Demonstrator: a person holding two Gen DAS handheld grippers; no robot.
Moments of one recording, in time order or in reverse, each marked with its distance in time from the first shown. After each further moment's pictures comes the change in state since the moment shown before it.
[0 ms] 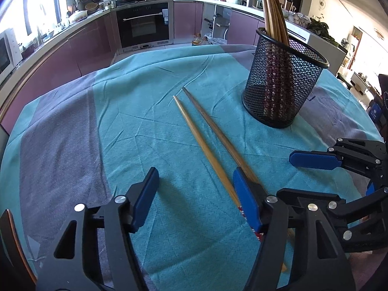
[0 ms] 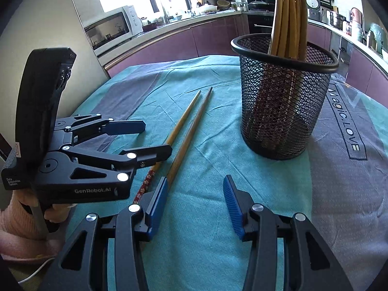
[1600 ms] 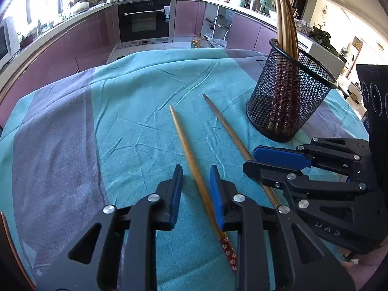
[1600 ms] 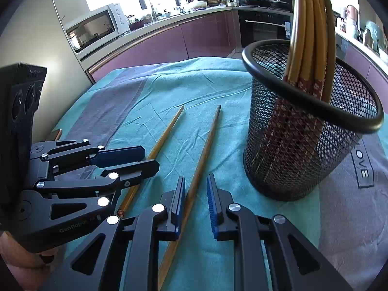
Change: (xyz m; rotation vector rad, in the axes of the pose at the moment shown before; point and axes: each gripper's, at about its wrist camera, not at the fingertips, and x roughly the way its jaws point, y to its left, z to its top) left arm 0.010 0.014 0.012 -0.059 0.006 -0.043; right arm 0.040 0.007 0.038 0.020 0.023 -0.074
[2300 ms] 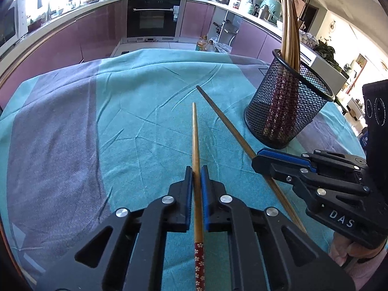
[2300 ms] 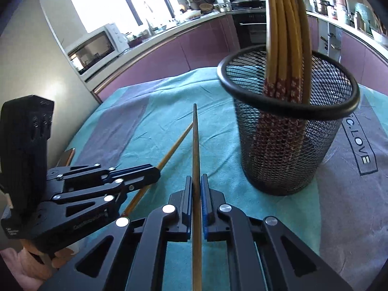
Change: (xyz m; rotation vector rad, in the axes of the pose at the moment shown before) left arm -0.008 0.000 -0.009 -0.088 -0.017 -0.030; right arm -0.017 -0.011 -0.002 0.089 -0.054 0.101
